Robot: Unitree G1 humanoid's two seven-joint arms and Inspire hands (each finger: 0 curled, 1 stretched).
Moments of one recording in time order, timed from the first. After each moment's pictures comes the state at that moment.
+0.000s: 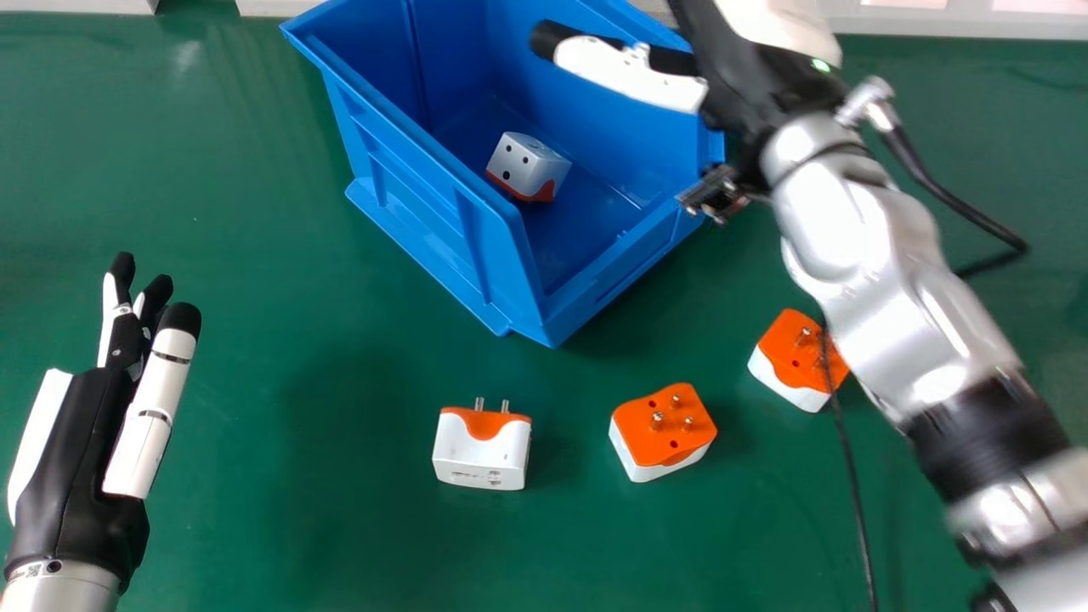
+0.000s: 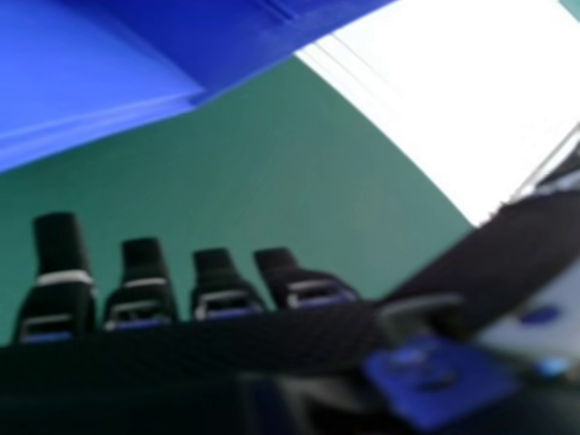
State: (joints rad) left arm 0.34 0.26 0.31 -0.17 -0.11 -0.10 -0.19; right arm -0.69 -0.30 0.28 0.31 -0.59 0.07 -0.03
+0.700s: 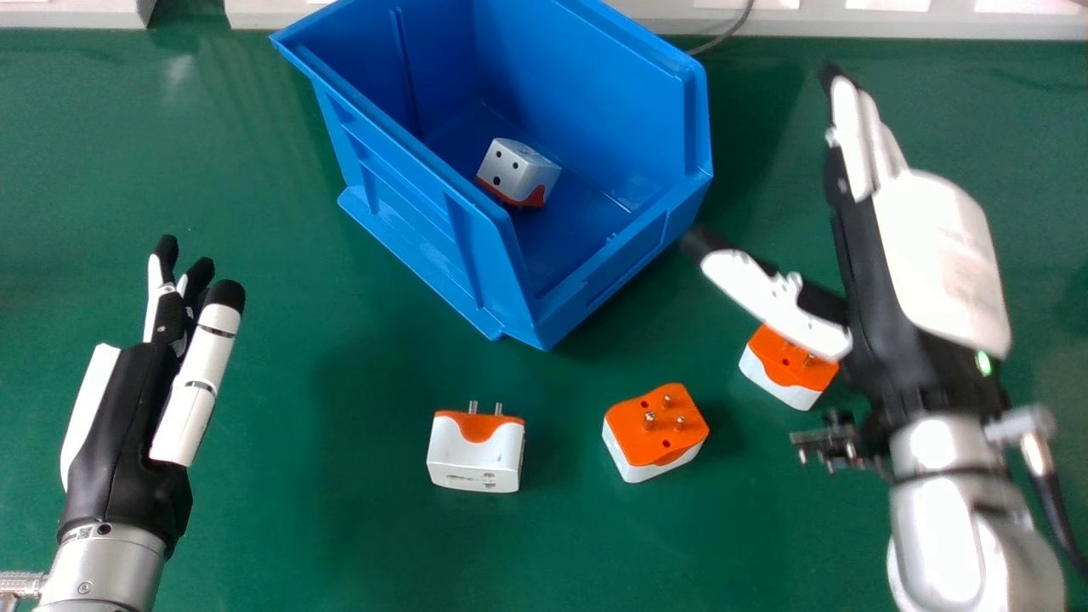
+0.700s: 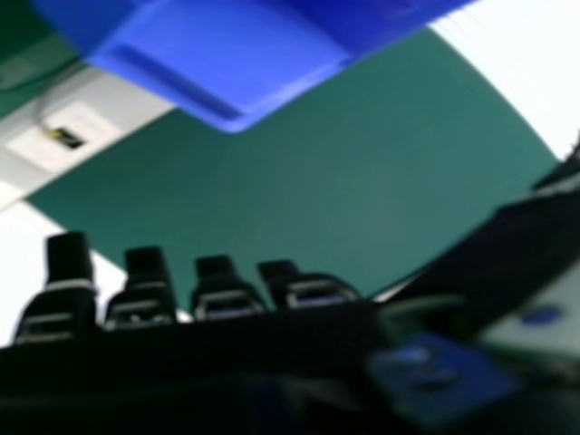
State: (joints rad) left arm 0.27 0.24 0.26 -0.15 -0.10 -0.05 -0.17; right arm 0.09 -0.25 0.21 -0.31 -0.80 0.20 -0.21
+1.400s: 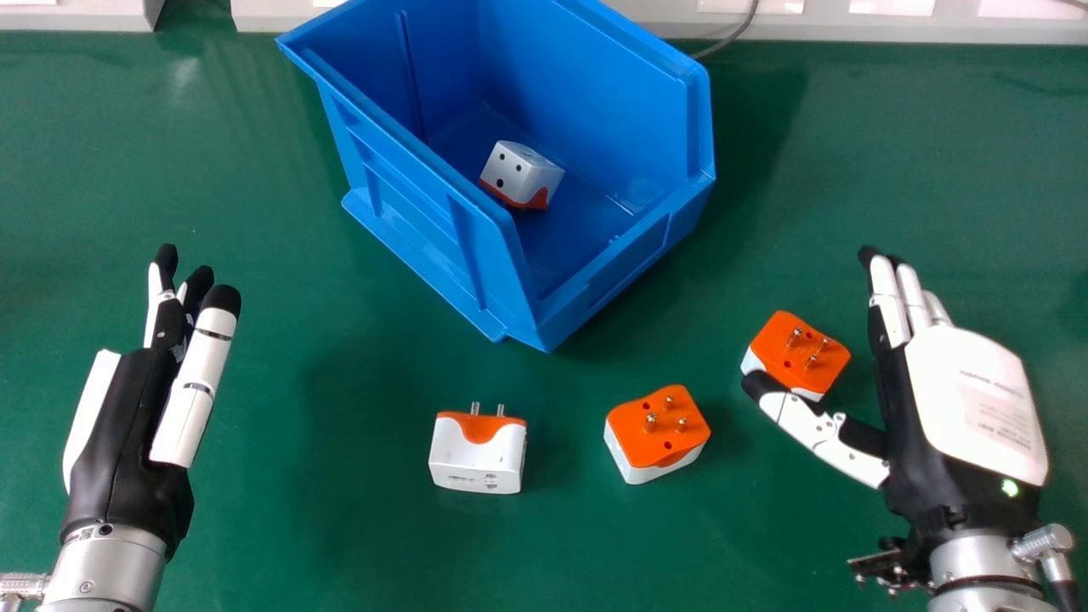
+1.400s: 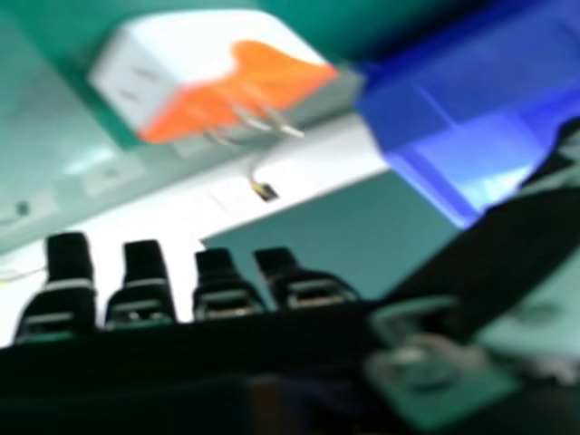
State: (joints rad) left arm 0.25 0.25 0.26 -0.11 -0.11 -0.05 -0.17; right arm 0.19 -0.33 0.18 -0.06 -0.87 0.18 -0.27
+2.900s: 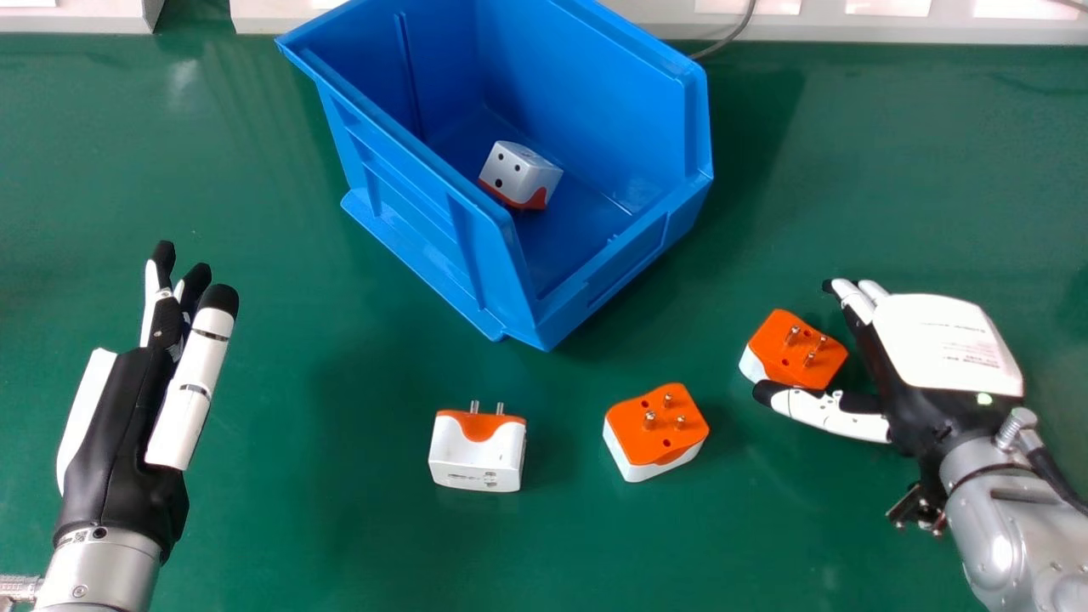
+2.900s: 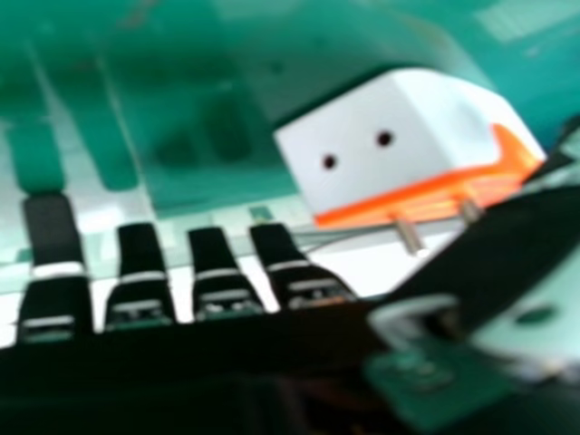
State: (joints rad) left arm 0.27 0.25 0.26 -0.15 -0.11 -0.05 -0.18; right arm -0.17 -0.50 0.29 0.33 -0.87 0.16 -0.09
